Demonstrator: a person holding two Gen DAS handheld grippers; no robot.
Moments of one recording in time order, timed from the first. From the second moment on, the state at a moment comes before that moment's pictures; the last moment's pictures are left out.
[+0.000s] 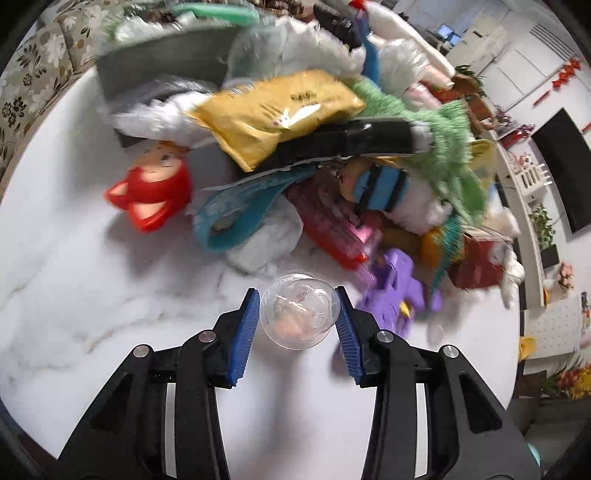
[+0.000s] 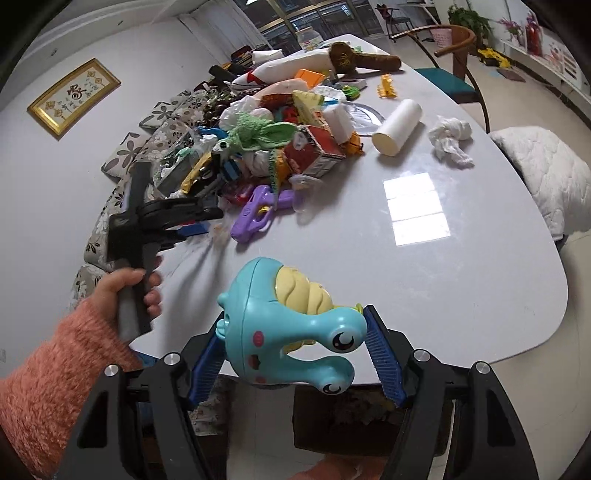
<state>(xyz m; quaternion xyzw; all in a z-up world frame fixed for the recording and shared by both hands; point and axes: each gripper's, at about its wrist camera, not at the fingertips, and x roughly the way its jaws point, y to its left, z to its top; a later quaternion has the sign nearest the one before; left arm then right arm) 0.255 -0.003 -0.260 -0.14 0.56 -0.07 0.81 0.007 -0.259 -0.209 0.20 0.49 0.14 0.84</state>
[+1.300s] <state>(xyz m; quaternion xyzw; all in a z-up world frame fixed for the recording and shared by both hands) -0.015 -0.053 -0.634 -0.03 0.81 -0.09 0.58 -0.090 -0.251 -0.575 0.11 0.74 0.03 0.67</state>
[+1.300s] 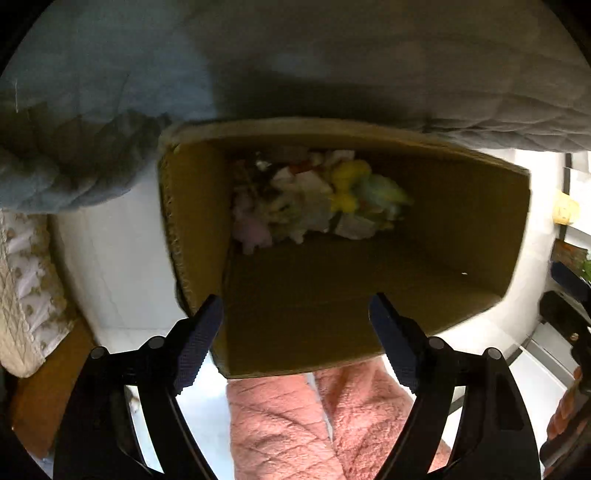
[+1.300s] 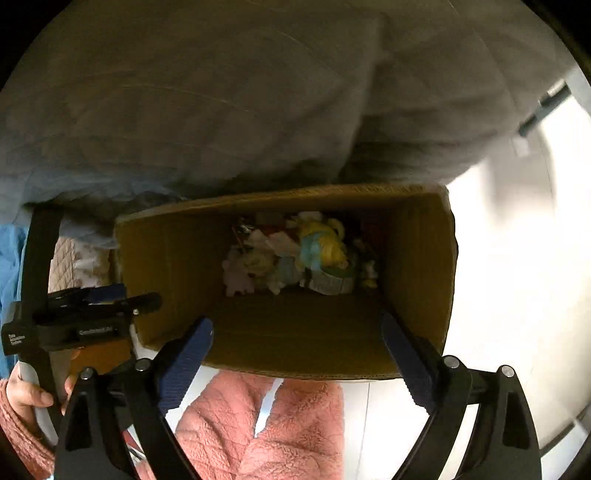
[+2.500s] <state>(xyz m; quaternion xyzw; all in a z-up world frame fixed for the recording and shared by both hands) -0.067 0.025 -0.324 -0.11 0.66 -0.11 0.73 0.189 -0.194 -0.279 0.08 0.52 0.06 0.85</state>
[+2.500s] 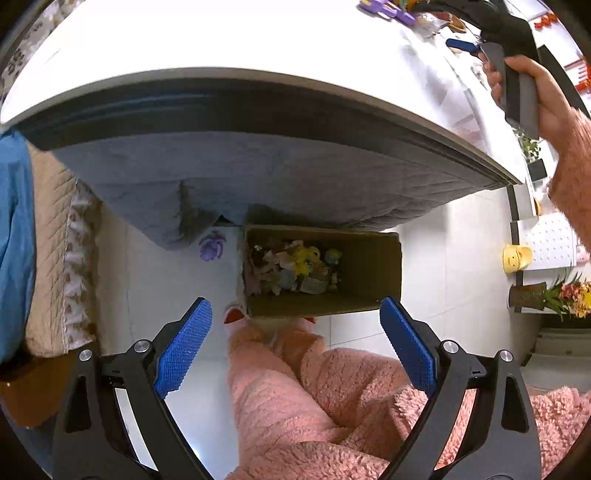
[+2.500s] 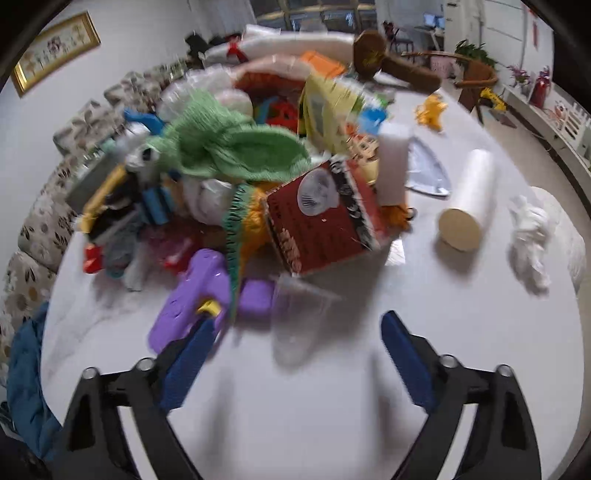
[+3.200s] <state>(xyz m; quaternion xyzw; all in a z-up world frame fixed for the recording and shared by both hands) 0.155 -0.090 -0.234 -0.02 0.53 -0.17 0.83 0.012 -0.283 -0.236 0.25 0.50 0.13 0.82</state>
